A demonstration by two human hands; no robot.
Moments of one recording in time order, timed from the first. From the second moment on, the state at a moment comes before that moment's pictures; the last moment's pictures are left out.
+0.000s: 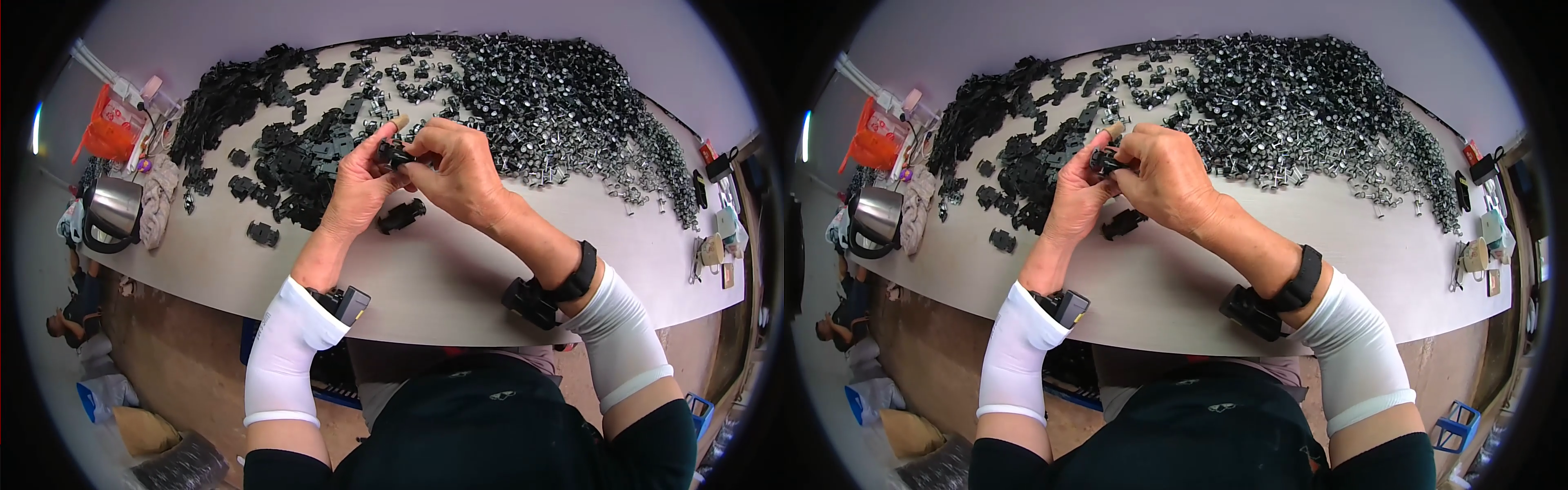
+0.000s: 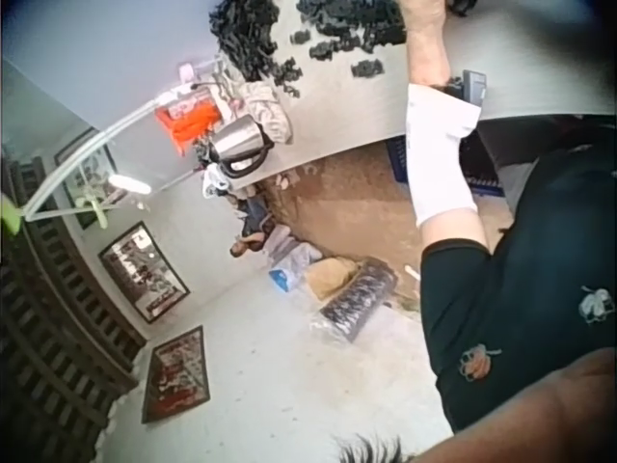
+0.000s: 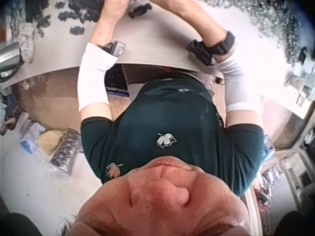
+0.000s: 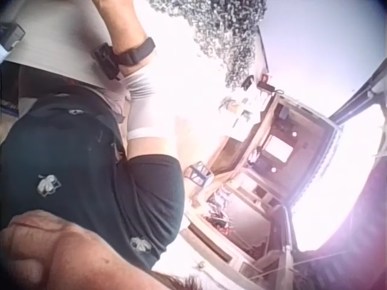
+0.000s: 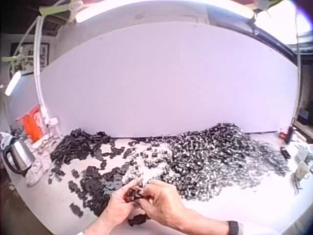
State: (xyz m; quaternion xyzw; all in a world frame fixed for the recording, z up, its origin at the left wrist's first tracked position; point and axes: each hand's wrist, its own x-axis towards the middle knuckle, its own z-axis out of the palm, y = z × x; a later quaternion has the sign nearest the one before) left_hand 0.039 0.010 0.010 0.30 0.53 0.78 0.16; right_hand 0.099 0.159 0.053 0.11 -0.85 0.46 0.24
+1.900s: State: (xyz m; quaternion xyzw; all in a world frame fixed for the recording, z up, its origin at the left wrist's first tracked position) left_hand 0.006 -0.030 0.060 0.26 0.80 0.48 0.25; right_hand 0.177 0.058 0.037 0.47 -0.81 0.34 -0.13
